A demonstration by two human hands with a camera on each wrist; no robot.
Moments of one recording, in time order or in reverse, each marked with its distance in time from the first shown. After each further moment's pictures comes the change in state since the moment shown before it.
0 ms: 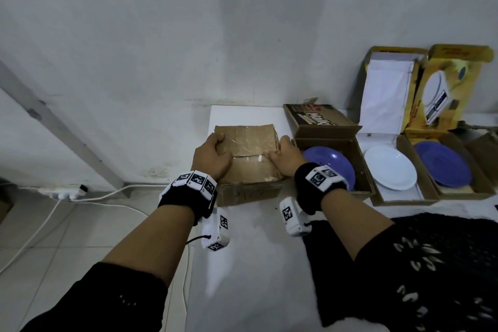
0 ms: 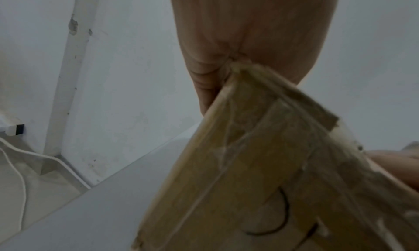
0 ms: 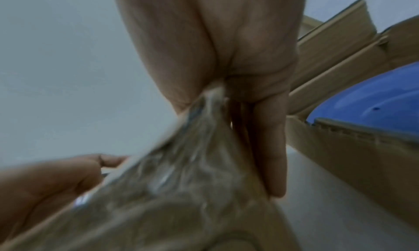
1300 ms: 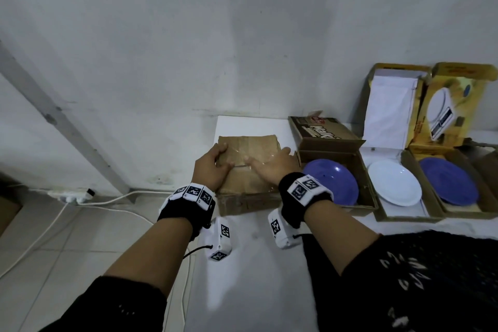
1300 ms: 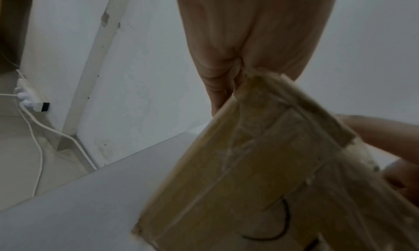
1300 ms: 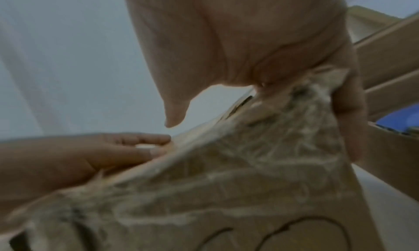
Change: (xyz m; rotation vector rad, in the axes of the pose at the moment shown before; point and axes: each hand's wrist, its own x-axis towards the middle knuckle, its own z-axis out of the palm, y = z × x) left_hand -0.001 -0.011 -0.003 -0.163 0.021 0.061; right_hand -0.014 -0.029 0.010 -0.024 0.080 0.122
